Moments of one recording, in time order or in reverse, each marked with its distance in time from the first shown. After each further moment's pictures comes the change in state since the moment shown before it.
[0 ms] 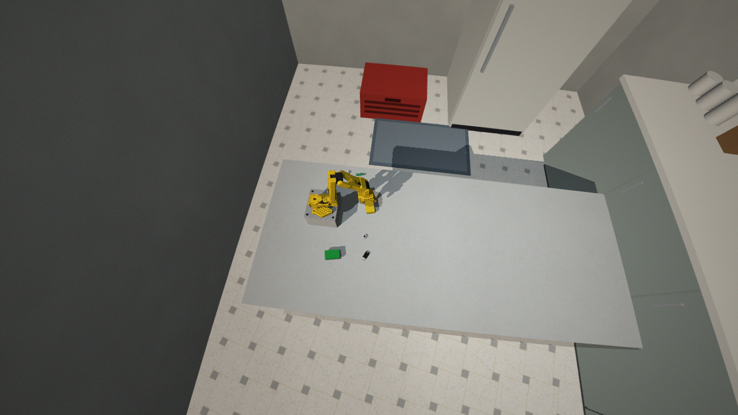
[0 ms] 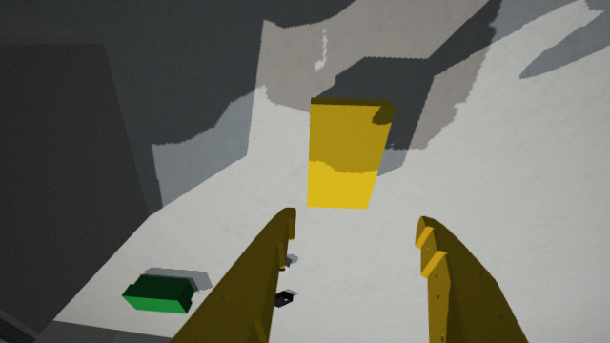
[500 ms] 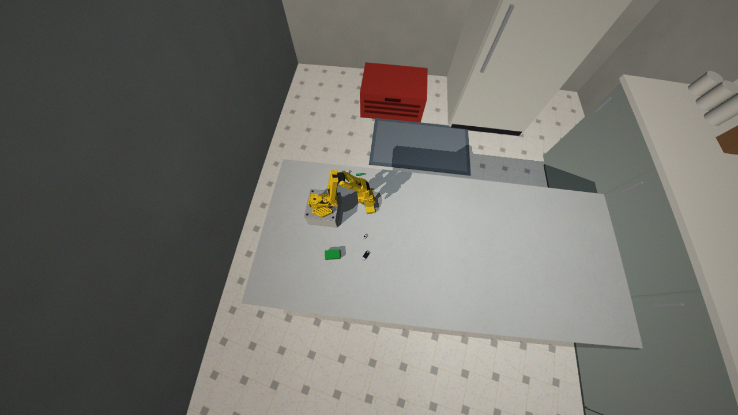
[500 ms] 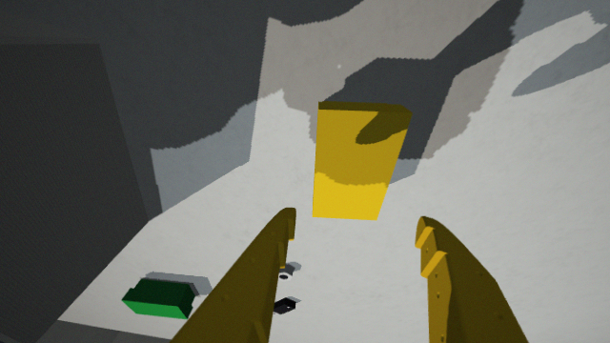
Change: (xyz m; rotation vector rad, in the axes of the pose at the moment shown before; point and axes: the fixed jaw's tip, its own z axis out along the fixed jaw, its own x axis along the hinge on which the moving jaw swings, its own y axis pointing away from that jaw) arm 0.000 0.003 0.009 -0.020 0.001 0.000
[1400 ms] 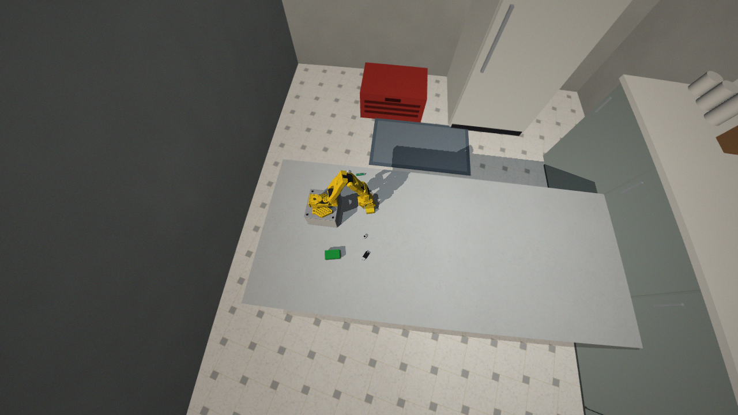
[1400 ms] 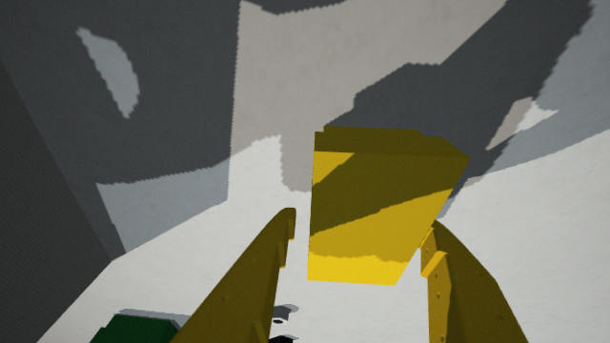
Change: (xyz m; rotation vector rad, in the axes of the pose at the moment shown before) arm 0.000 0.000 0.038 0.001 0.000 0.000
